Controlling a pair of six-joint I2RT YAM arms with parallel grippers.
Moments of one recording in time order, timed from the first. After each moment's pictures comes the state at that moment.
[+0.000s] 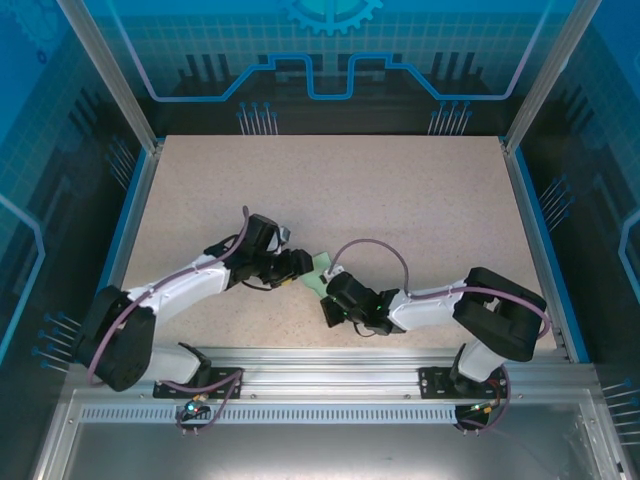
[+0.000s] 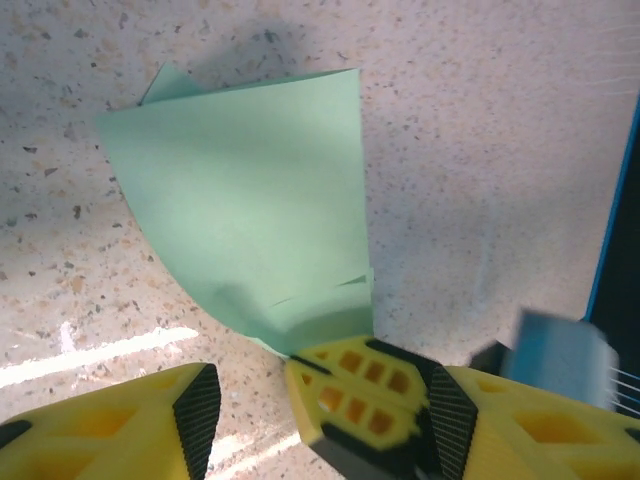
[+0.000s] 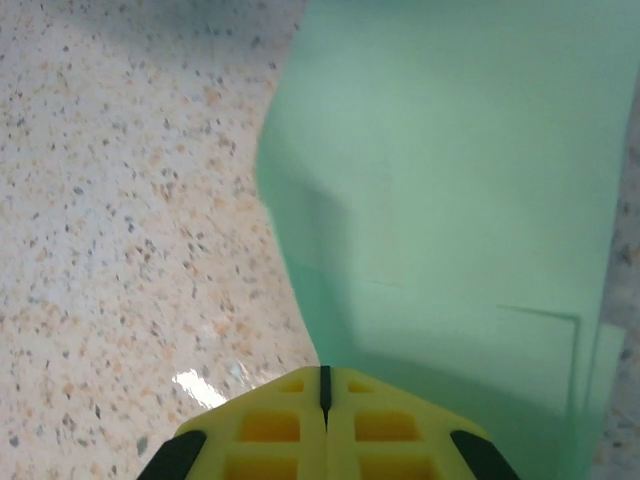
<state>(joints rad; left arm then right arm) -0.49 1.34 0.74 -0.32 0.43 -0.85 1.02 1.60 0.58 0.18 0.10 0.55</state>
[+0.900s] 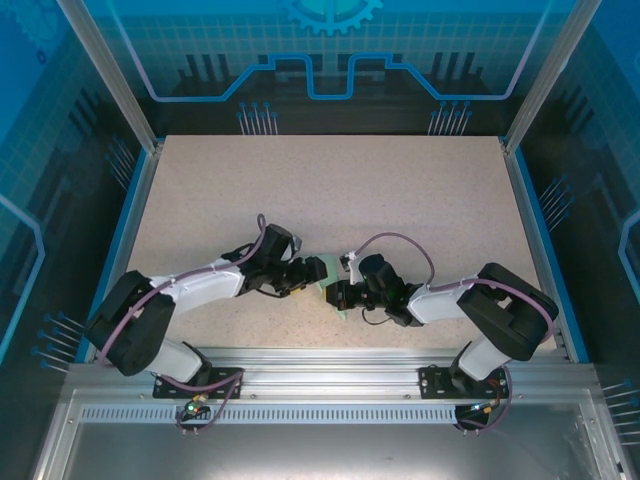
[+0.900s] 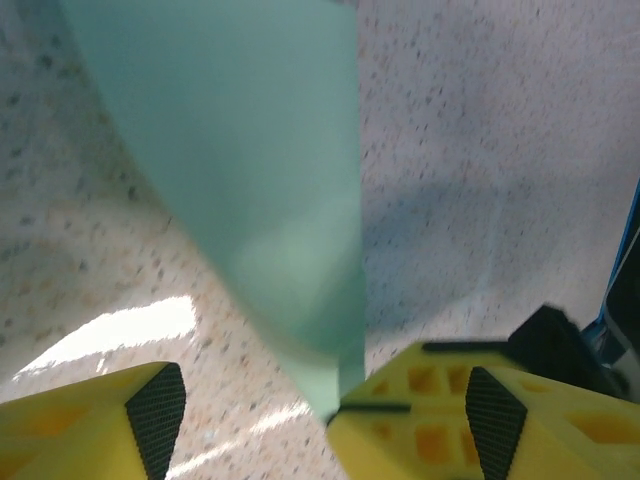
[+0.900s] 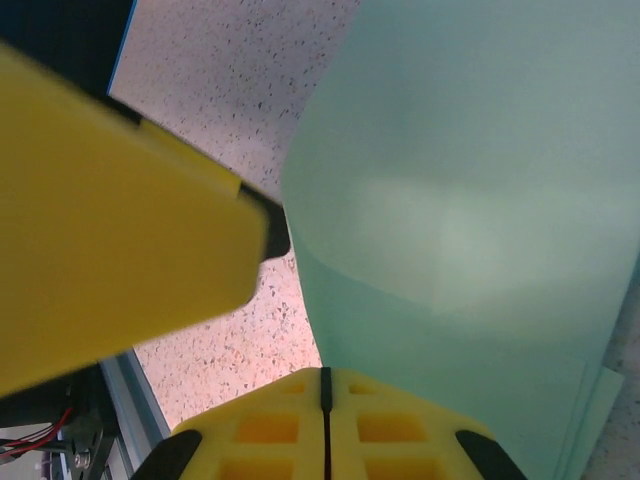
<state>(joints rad) -0.58 1.48 0.72 -0.16 0.40 -0.95 0.80 1.57 0.45 0.52 -0.33 0.76</state>
